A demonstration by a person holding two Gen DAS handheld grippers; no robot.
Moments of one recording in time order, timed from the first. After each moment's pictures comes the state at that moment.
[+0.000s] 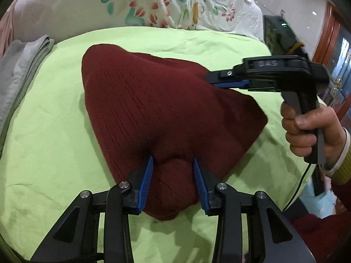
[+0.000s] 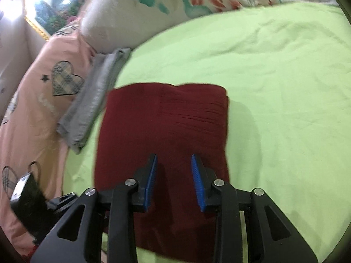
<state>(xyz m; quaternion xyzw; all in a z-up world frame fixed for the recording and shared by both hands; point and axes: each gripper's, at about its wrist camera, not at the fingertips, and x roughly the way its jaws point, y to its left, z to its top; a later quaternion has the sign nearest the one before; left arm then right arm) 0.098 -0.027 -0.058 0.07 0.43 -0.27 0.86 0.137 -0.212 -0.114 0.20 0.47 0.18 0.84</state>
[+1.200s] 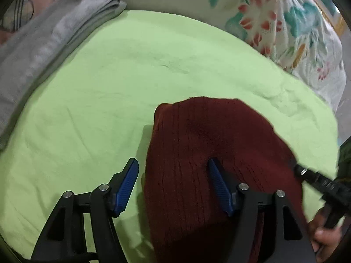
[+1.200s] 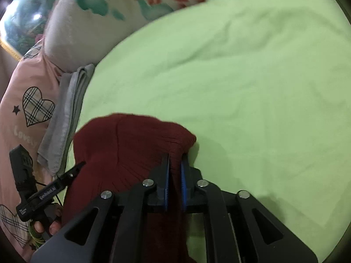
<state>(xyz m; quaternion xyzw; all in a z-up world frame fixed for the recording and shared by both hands) 0.275 0.002 -0.066 -0.09 0.48 -0.06 0.87 0.204 -0.247 -0.137 0.23 0.49 0.11 0.83</state>
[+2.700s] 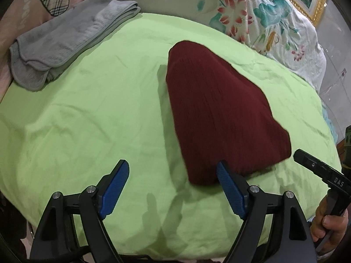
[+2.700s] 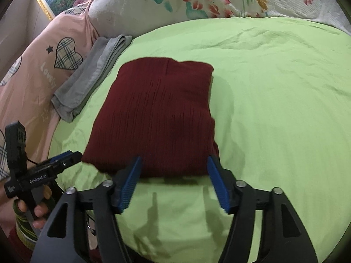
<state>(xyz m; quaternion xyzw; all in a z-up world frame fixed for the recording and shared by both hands) 0.069 0.022 -0.047 -0.07 0.47 -0.07 0.88 0.020 -0.208 -0.082 0.11 0.47 0.14 0.86</state>
